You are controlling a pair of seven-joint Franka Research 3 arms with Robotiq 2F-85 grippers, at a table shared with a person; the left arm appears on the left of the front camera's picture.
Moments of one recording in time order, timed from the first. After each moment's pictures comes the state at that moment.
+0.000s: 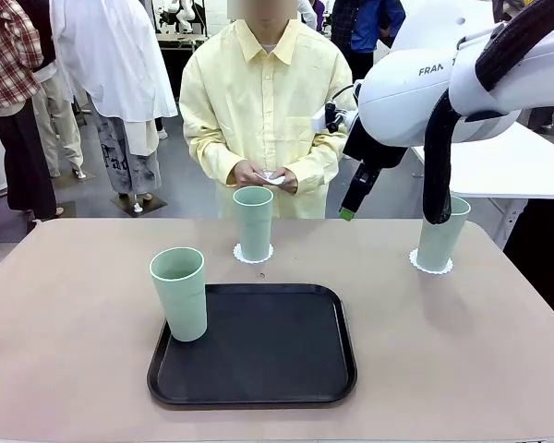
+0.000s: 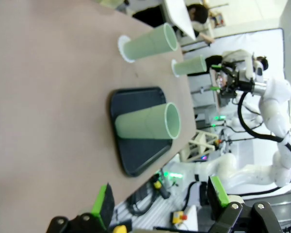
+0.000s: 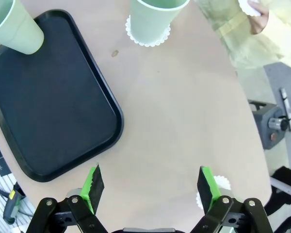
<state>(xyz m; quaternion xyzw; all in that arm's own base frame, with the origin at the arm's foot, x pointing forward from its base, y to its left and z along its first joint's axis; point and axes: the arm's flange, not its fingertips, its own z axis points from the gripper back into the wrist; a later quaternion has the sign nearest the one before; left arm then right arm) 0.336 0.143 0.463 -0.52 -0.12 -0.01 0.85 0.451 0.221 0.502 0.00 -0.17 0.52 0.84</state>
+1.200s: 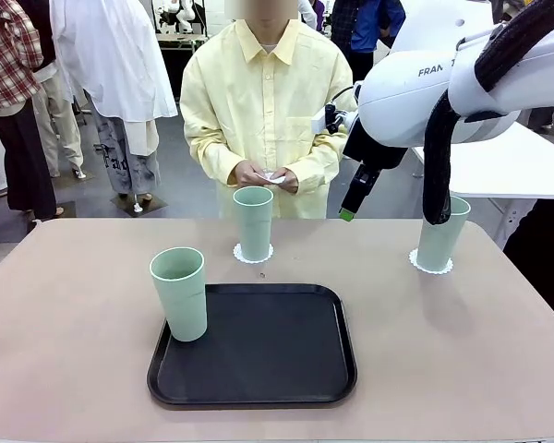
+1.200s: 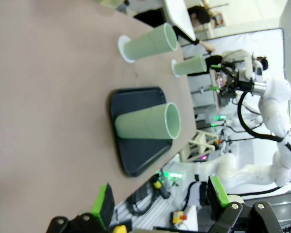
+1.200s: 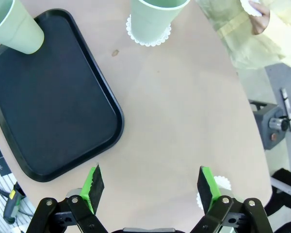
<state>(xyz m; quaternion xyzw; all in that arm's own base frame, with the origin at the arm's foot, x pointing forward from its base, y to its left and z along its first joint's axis) 0.336 0.143 0.463 -0.52 -0.12 -0.01 0.85 0.451 0.221 0.502 0.00 -0.17 0.52 0.84</state>
